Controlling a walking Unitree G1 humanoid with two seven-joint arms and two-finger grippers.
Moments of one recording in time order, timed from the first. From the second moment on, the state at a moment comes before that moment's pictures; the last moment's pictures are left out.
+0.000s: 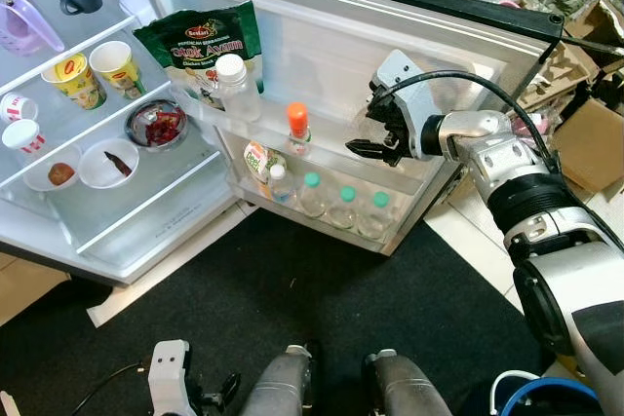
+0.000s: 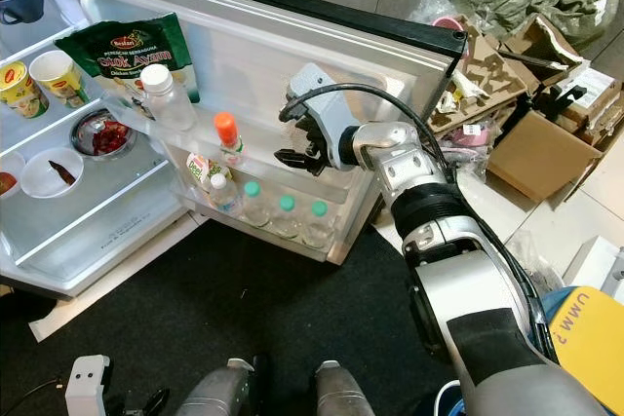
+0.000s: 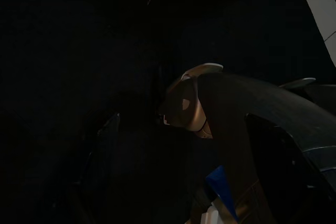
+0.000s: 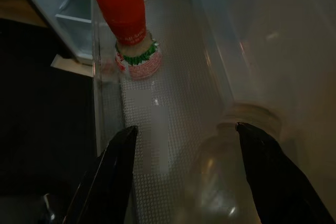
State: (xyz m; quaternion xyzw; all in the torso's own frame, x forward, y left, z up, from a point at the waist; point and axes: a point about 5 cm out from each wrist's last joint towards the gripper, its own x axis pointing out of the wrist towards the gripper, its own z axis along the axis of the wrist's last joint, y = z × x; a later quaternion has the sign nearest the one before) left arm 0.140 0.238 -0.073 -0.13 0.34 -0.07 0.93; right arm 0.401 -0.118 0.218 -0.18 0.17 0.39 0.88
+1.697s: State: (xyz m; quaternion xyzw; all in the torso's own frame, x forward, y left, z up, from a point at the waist) left arm 0.139 0.224 -0.078 -0.14 0.35 -0.08 0.92; right arm 0.410 -0.098 0.204 -0.27 0.24 0.29 0.89
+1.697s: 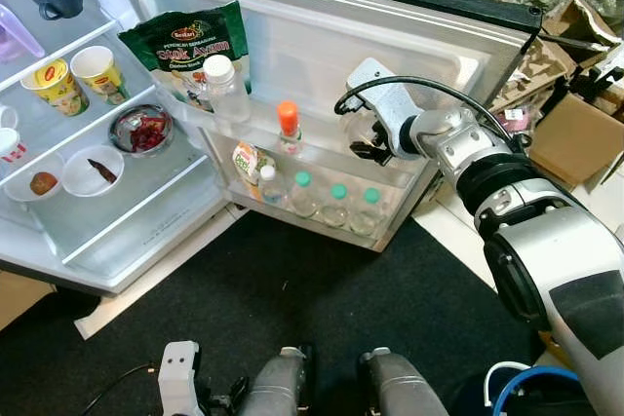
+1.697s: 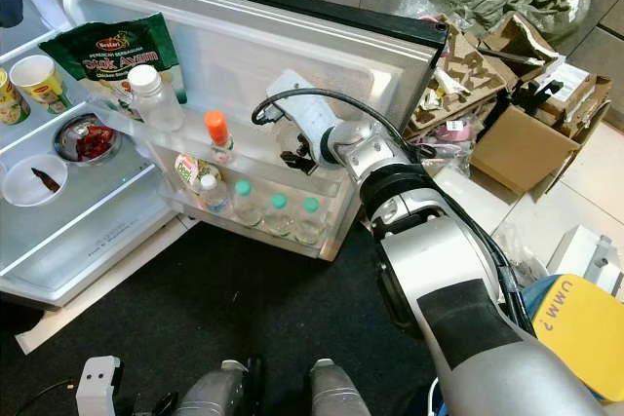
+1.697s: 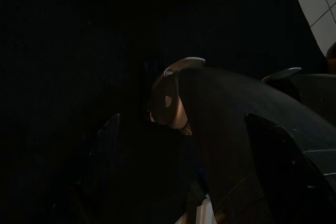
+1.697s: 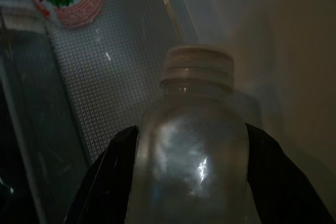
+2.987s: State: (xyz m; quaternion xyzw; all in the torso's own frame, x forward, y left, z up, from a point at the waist) left arm 0.202 0.237 -0.038 -0.23 0.20 -0.07 0.95; right arm 0.389 -0.118 0.260 0.17 -0.11 0.47 0.86
